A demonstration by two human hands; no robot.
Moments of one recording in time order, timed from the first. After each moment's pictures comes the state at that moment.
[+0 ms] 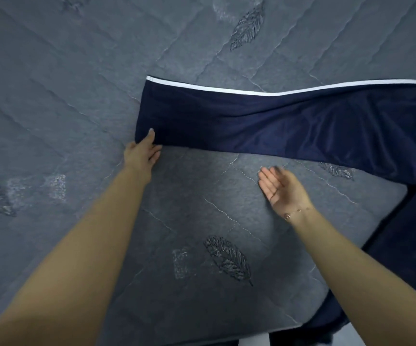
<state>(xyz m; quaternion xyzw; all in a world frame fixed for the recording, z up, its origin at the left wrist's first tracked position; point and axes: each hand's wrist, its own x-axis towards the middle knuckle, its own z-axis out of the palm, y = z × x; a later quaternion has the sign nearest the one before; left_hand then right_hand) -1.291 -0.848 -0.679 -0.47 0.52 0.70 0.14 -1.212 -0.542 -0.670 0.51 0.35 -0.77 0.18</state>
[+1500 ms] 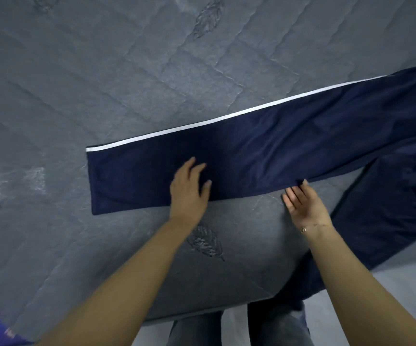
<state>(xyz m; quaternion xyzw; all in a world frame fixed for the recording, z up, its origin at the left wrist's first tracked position) -1.144 -0.699 -0.651 -0.01 0.93 0.33 0.13 -1.118 -0.437 -0.662 0.56 0.36 -0.75 0.07</state>
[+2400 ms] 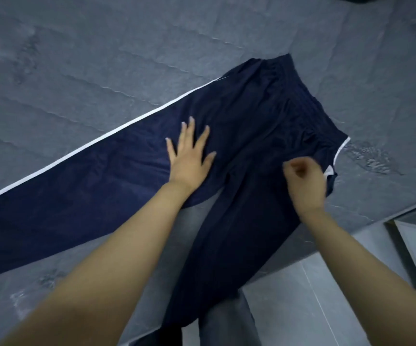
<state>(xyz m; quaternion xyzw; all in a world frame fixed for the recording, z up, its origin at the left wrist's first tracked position) -1.235 -0.310 -0.676 0.16 0.95 0.16 0.21 -1.120 -0.094 -0.638 0.42 0.81 -0.41 0.00</state>
